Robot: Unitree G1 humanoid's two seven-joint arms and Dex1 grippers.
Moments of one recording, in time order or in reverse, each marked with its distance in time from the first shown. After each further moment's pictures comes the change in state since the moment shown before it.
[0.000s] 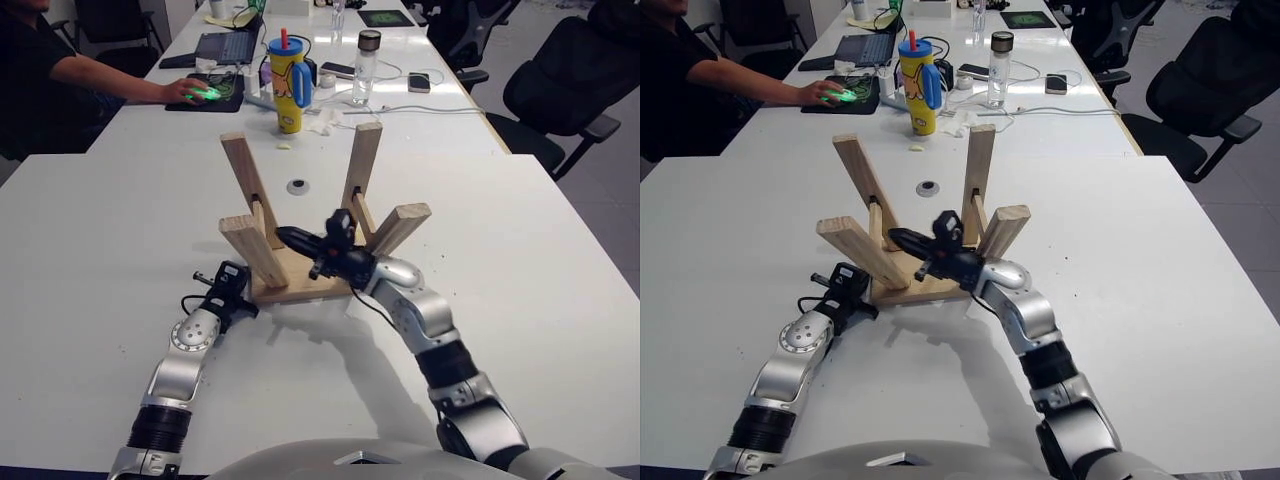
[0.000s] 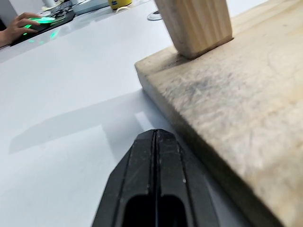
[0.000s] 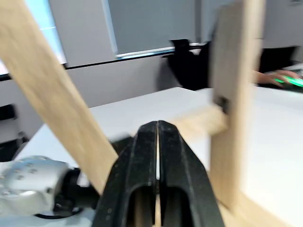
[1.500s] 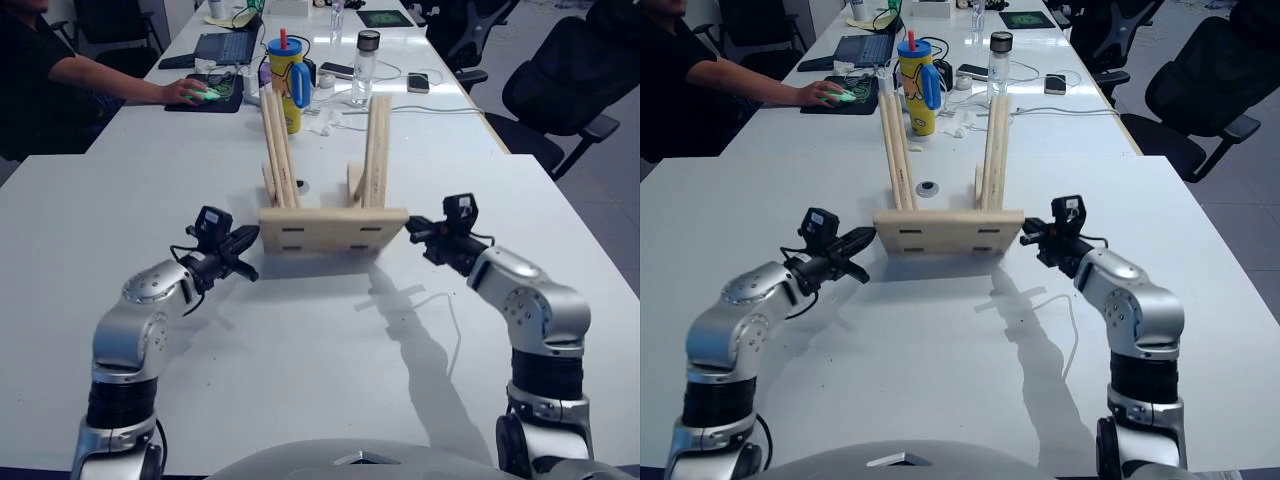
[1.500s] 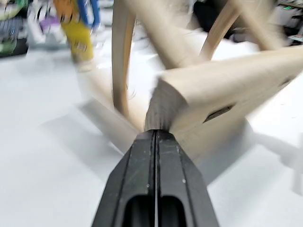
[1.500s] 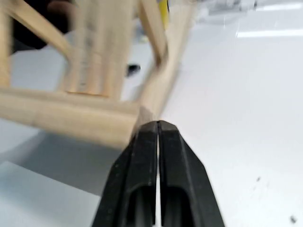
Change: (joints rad) left arm -0.225 0.151 0.142 -0.381 -0.417 0.548 -0.311; right arm -0.061 -0.264 -0.398 -0.227 0.034 0.652 -0.369
